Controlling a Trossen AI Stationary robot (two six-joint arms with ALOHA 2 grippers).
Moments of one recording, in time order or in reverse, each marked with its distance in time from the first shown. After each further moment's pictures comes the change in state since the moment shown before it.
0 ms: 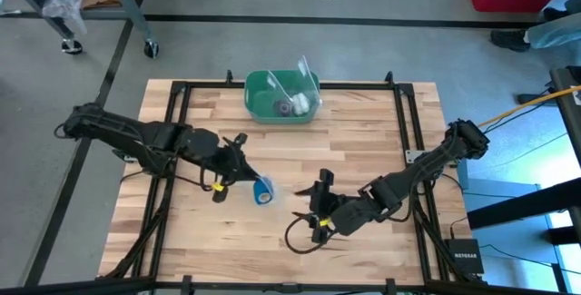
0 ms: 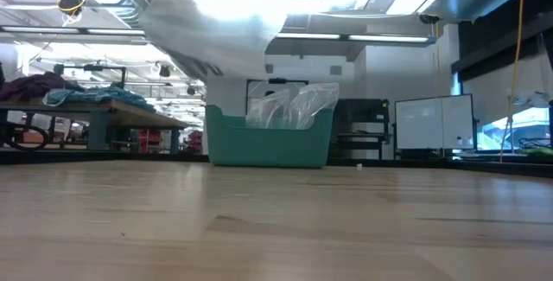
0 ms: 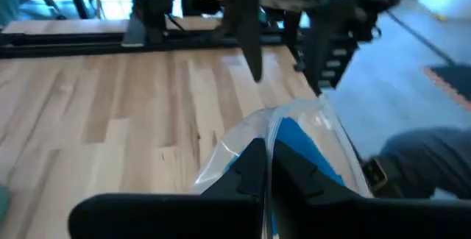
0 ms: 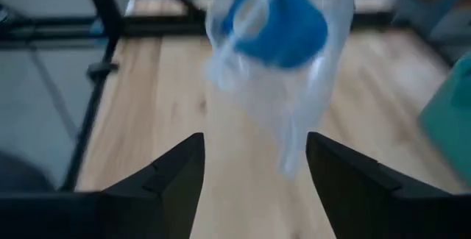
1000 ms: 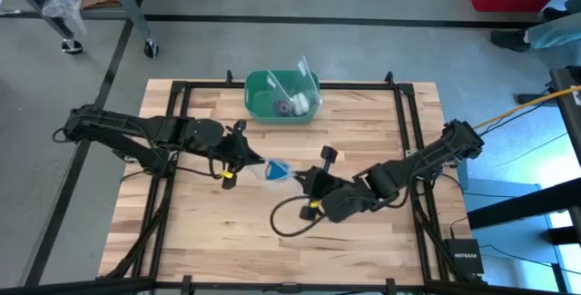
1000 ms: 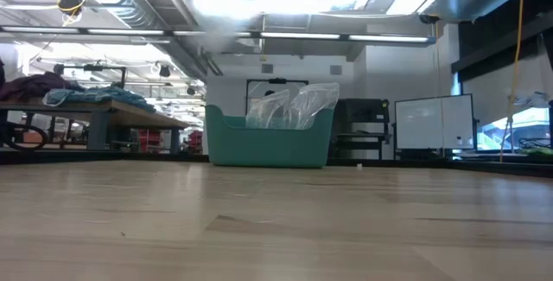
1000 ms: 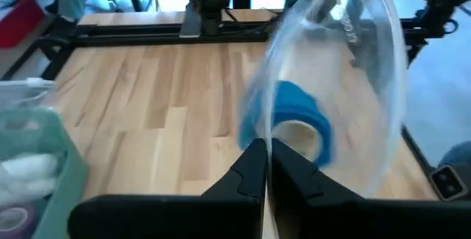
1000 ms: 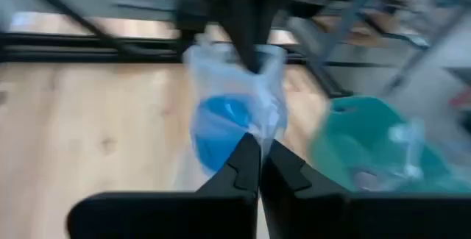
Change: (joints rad) left arm 0.088 0.001 0.000 -0.031 -0.069 0.039; right arm -0.064 0.041 0.246 -0.229 0.219 -0.108
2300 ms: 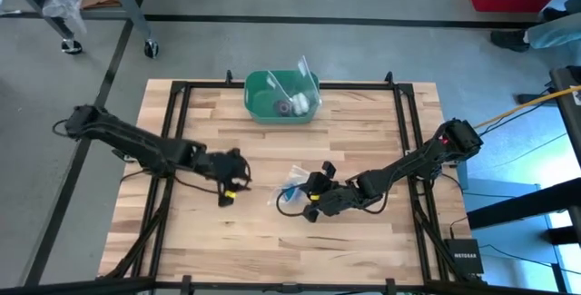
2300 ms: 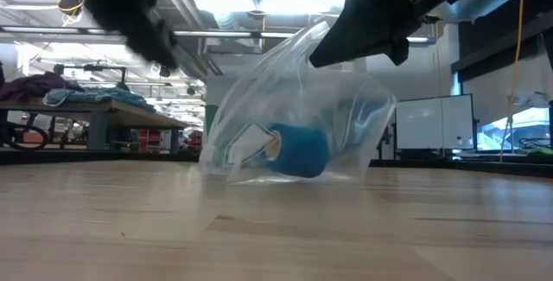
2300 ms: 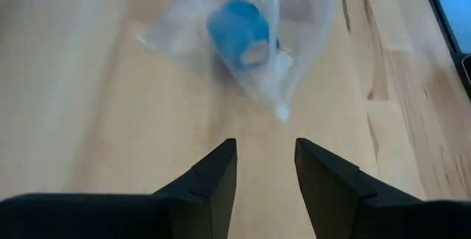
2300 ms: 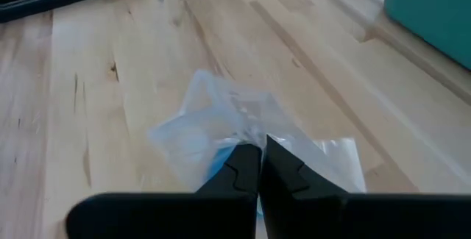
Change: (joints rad) left arm -0.082 0.020 -0.386 0.107 0.007 -0.212; right arm -0.078 0.000 -0.602 0.509 -0.224 0.371
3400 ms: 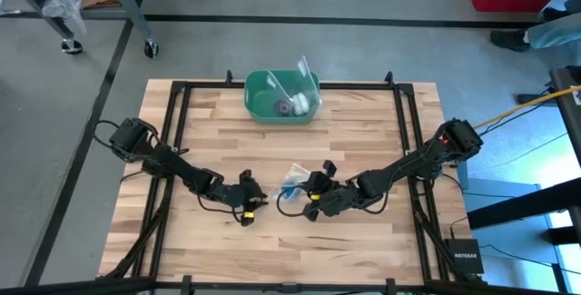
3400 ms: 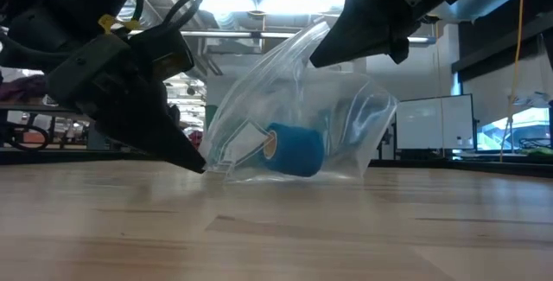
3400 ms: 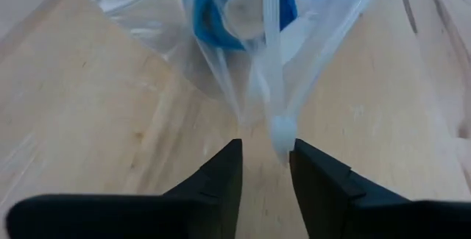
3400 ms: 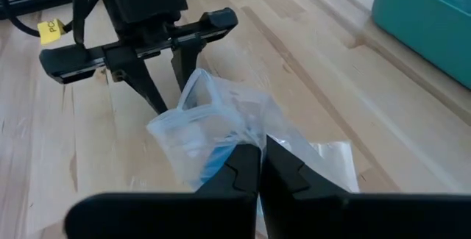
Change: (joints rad) left arm -0.178 0.553 -0.167 0.824 -0.286 -0.212; right arm 0.000 0.000 0.000 -0.003 0.034 -0.016
